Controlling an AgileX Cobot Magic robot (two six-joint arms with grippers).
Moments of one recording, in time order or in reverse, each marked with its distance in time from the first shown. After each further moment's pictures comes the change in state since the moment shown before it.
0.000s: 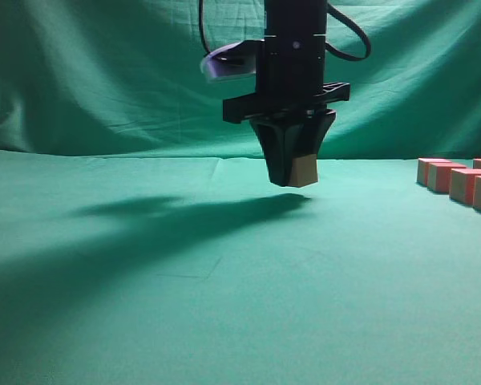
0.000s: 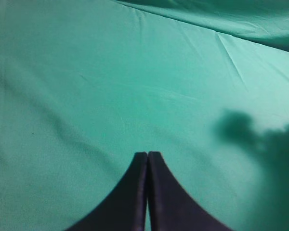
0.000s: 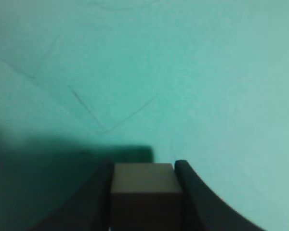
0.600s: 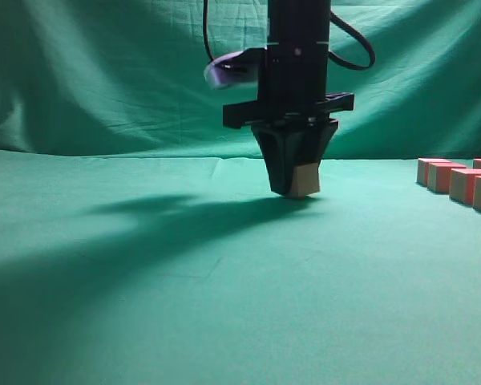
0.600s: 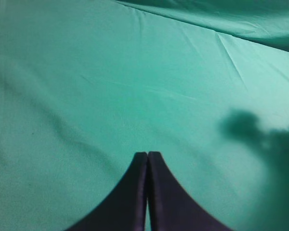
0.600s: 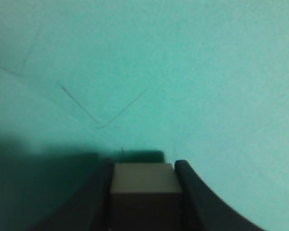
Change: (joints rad) left arm 0.000 0.000 0.000 0.000 0.000 0.000; right arm -0.017 0.012 0.000 0.041 0.017 0.024
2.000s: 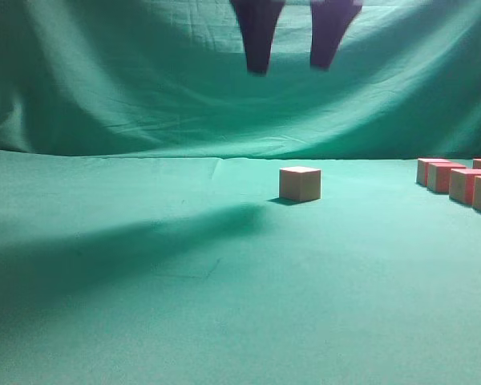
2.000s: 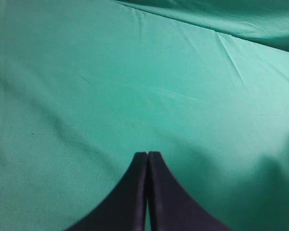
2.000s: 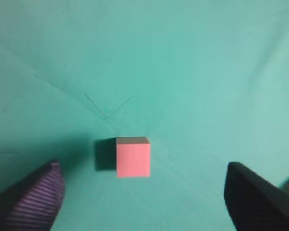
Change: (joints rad) left arm 0.000 0.000 0.000 0.000 0.000 0.000; right arm -0.005 -0.175 -0.100 0.019 0.123 -0.024
